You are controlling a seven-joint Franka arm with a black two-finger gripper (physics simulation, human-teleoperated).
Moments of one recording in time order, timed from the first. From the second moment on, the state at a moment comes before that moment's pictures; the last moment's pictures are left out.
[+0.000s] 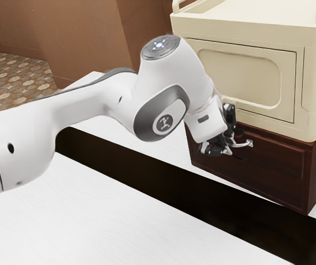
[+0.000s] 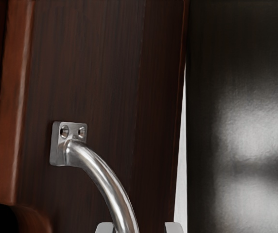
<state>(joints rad) 0.04 0.25 -0.29 -1.56 0.13 2.23 1.30</state>
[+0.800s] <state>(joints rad) 0.03 0.10 -0.30 -1.75 0.12 2.28 1.27</state>
